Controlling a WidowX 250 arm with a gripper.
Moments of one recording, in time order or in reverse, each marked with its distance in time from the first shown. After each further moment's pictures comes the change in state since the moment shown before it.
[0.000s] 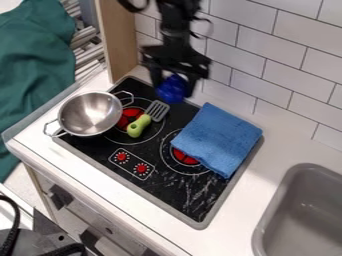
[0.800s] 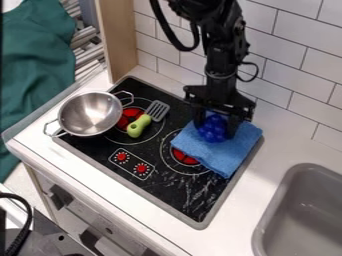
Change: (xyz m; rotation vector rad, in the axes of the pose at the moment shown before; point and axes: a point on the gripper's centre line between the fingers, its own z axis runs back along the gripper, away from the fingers) arm -0.028 -0.064 -0.037 -0.082 0.084 -0.114
